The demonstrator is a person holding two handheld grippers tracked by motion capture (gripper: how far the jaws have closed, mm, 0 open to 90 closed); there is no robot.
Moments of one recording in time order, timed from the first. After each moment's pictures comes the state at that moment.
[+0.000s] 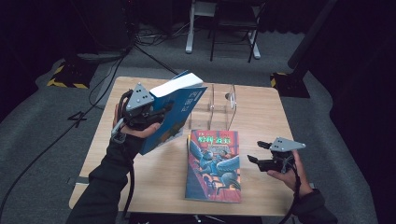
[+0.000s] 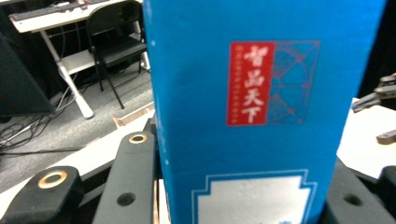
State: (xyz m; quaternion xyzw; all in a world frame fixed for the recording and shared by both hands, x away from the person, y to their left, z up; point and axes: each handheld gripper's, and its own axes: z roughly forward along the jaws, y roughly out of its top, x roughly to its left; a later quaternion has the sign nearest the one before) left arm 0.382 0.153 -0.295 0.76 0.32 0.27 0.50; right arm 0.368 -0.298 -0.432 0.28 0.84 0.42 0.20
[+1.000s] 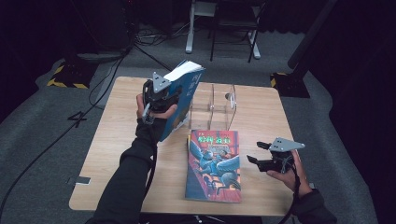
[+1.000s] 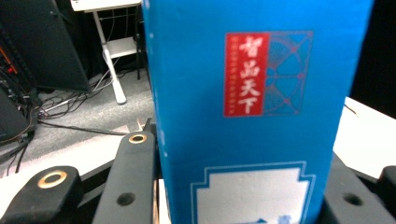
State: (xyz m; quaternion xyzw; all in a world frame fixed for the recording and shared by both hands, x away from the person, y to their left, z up) left arm 0.456 0.112 -0.332 0.70 0.41 0.31 0.49; right arm 0.369 -0.299 -0.435 0.28 0.84 0.42 0.19
